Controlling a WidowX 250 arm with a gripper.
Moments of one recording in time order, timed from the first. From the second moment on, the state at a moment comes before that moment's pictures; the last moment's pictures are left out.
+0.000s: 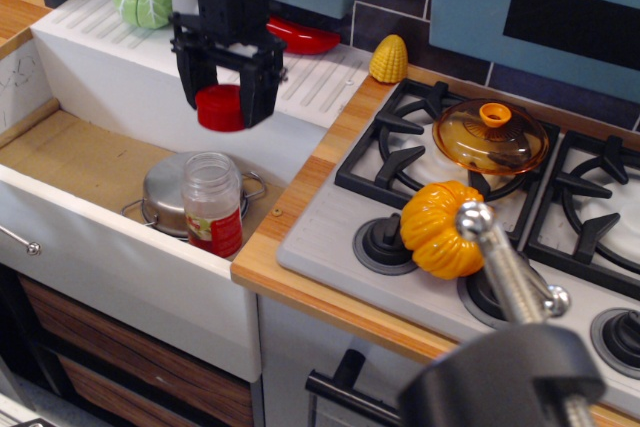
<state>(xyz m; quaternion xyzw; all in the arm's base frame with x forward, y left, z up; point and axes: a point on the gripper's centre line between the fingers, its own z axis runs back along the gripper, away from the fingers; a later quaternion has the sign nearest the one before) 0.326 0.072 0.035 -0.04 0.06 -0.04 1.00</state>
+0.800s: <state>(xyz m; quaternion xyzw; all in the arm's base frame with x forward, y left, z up) 0.306 0.068 0.008 -0.03 0.04 -0.07 1.00</state>
